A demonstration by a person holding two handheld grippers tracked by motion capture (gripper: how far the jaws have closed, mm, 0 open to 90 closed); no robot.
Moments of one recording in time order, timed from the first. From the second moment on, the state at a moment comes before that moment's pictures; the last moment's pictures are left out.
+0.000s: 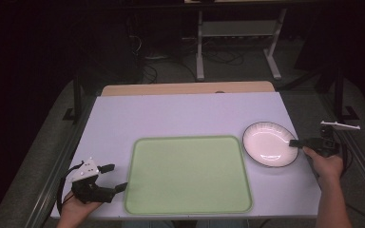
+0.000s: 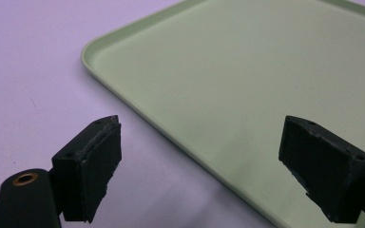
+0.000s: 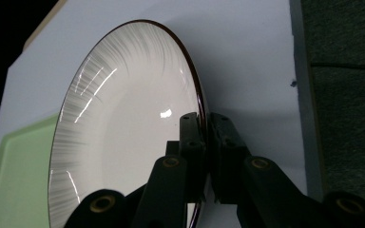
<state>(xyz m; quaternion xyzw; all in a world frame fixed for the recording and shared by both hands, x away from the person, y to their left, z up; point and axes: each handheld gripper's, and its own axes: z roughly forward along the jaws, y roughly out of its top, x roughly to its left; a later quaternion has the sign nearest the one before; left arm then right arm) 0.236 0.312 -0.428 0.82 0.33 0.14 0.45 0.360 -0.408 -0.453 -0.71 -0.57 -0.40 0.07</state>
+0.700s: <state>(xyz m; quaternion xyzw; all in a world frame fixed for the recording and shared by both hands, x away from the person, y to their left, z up) 0.236 0.313 -0.428 0.82 0.33 0.14 0.45 0.356 -0.410 -0.447 -0.70 -0.56 -0.44 0.08</state>
